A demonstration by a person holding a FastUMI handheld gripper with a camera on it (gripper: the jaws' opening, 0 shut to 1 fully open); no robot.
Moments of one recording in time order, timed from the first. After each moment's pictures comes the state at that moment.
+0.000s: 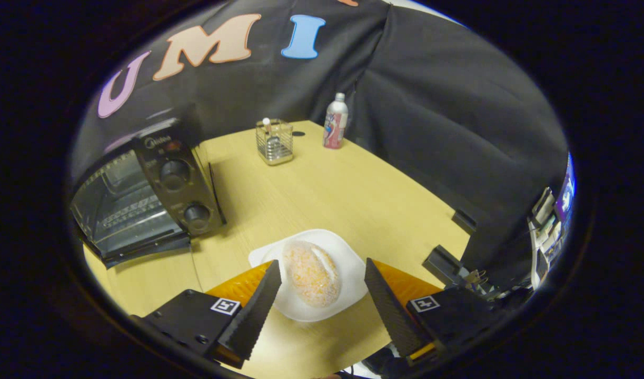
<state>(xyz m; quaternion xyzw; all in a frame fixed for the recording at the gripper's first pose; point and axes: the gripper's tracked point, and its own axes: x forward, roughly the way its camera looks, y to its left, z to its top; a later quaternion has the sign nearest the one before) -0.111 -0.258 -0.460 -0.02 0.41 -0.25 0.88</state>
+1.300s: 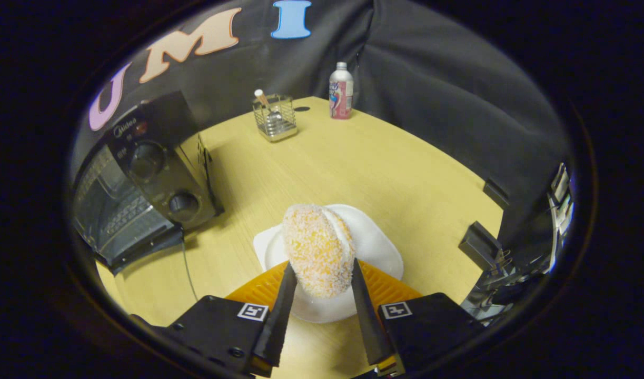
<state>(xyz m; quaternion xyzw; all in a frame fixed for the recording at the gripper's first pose) -0.093 -0.246 -0.490 0.06 0.43 -0.23 0.87</state>
